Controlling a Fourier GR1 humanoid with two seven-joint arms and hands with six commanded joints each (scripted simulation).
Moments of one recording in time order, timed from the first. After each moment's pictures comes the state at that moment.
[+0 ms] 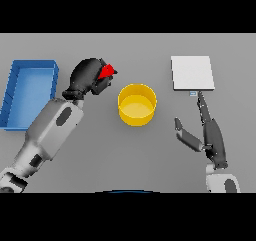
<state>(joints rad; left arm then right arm) -0.67 0.23 -0.41 -1.14 -0.58 0.04 0.24 0.16 -0.07 0.13 -1.76 0.26 -0.05 -0.07</state>
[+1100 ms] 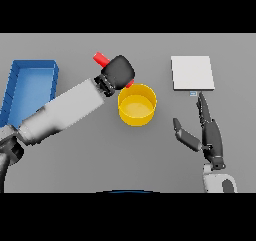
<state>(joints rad) -1.09 0.31 -0.99 -0.92 -1.02 -0.31 0.10 0.16 -0.02 0.11 -1.74 0.22 -0.06 -0.08</state>
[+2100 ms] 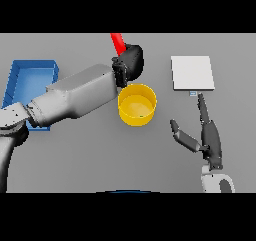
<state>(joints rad) -1.37 0.28 -1.30 -0.79 -1.15 -0.35 -0.07 0.16 -0.03 0.13 -1.72 0.30 -0.11 -0.11</state>
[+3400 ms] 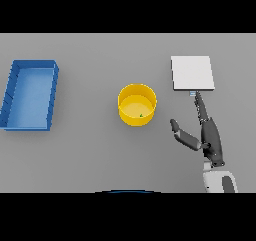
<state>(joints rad) -1.06 0.73 -0.40 -0.74 -0.25 0.10 0.34 0.13 -0.06 0.12 -1.68 0.24 -0.05 -0.15</state>
